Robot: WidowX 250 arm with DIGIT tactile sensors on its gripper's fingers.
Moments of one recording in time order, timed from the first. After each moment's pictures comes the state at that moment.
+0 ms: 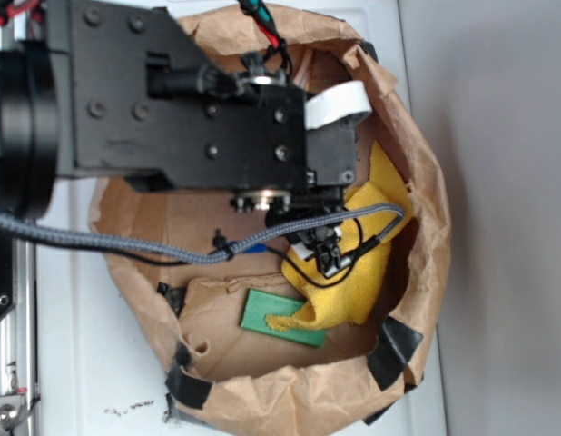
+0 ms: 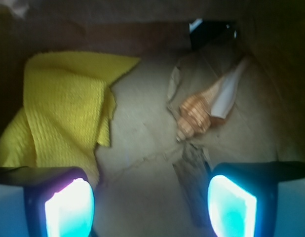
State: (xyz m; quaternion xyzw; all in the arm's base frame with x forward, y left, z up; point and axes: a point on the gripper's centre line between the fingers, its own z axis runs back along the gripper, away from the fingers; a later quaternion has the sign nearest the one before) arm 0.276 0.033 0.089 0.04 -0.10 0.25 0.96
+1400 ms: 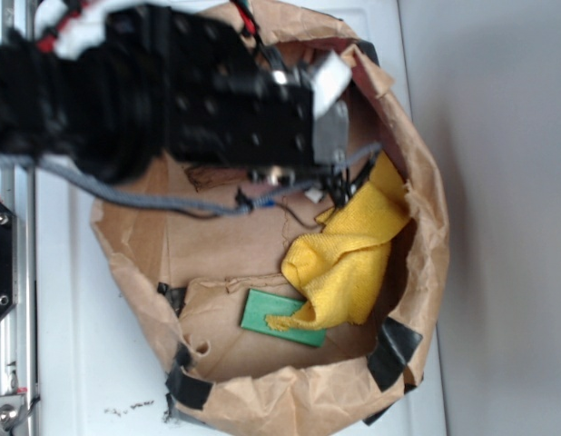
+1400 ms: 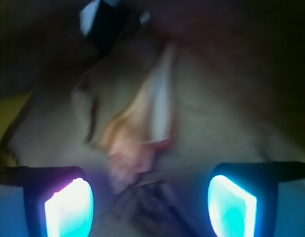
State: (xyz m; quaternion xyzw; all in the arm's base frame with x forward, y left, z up) arm 0.280 0.064 0.043 0.09 -0.10 0.41 0.90
